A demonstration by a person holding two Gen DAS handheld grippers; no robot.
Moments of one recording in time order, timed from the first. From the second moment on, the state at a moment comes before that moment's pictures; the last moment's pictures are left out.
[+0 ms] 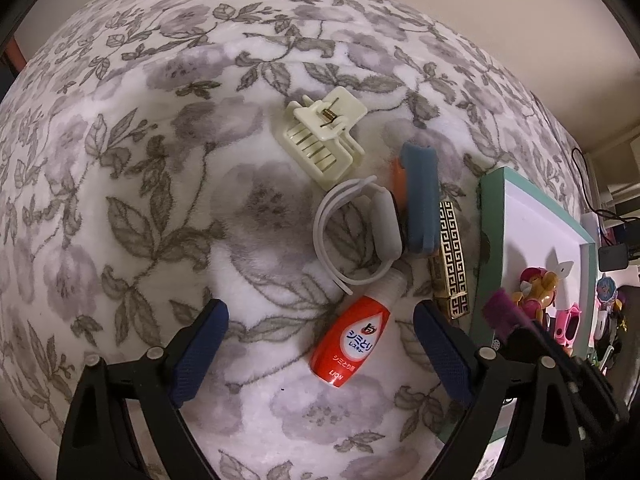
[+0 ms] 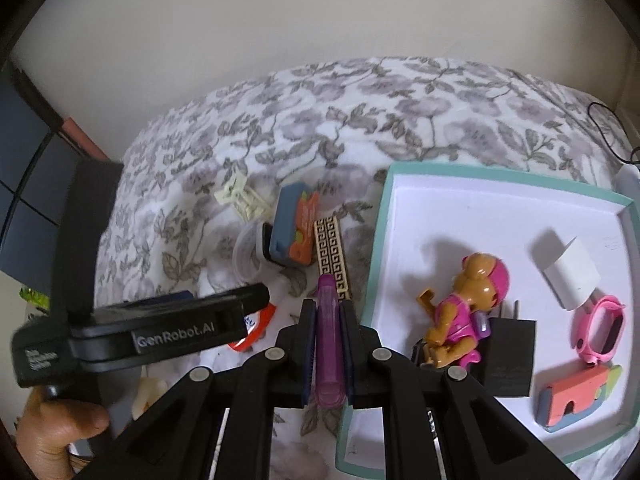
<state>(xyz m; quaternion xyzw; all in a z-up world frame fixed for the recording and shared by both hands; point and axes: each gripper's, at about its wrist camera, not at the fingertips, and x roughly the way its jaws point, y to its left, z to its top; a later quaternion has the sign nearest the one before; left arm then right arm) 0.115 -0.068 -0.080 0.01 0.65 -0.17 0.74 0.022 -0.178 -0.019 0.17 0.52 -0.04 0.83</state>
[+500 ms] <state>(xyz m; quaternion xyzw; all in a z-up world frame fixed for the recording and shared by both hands) 0.101 -0.082 -0.087 0.05 0.65 -0.20 0.73 0.018 -0.189 -0.017 0.19 0.52 -0.05 0.83</state>
